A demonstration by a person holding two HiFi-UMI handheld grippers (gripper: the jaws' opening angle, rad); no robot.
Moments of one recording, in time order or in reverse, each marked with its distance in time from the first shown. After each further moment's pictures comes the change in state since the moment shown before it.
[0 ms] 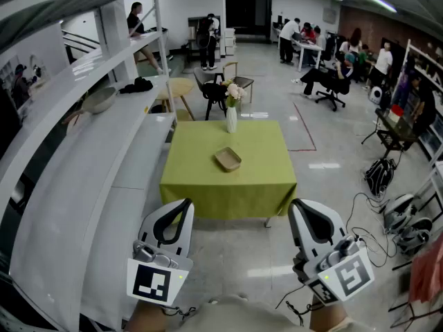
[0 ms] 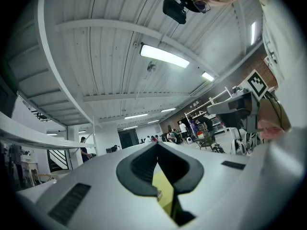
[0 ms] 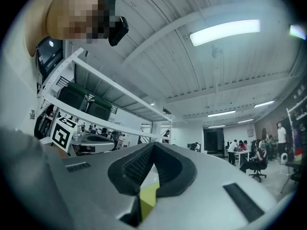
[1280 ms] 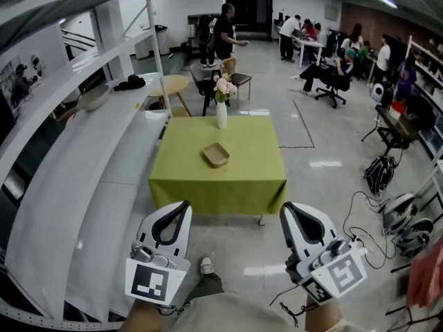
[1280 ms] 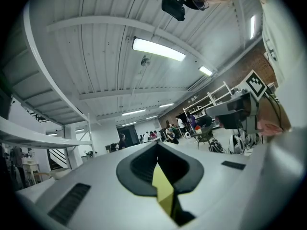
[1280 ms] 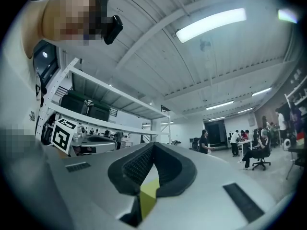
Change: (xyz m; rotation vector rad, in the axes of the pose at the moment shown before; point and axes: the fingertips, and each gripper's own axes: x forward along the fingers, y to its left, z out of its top) left arm 0.028 -0.076 -0.011 0.024 0.043 0.000; right arm -0.049 -0.054 -0.041 0.098 0.017 0.029
